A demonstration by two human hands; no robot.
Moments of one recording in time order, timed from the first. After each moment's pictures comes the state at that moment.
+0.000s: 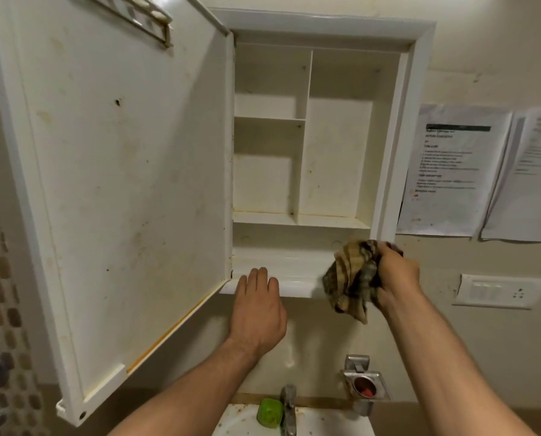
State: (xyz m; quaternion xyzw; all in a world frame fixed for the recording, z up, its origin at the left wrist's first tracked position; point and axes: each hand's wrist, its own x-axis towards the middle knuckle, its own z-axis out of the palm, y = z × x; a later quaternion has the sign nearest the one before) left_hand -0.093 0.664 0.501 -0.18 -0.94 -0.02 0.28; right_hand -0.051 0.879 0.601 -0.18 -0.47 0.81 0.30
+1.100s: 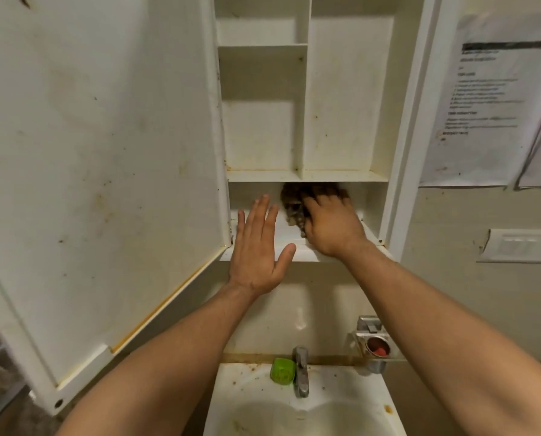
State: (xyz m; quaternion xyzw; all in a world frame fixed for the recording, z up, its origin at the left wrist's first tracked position) left_hand -0.168 0.659 0.489 -0.30 -0.83 -0.21 0.42; right_hand -0.152 0.847 0.560 0.04 -0.95 -0.03 0.30
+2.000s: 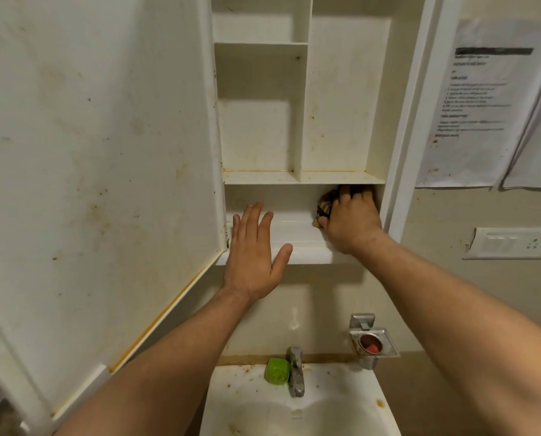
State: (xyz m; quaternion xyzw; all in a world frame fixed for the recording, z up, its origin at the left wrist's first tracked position) left_hand -0.163 0.655 0.493 -0.28 -0.85 -0.22 0.38; right_hand -0.148 0.865 0.581 -0.12 -0.93 -0.28 0.18
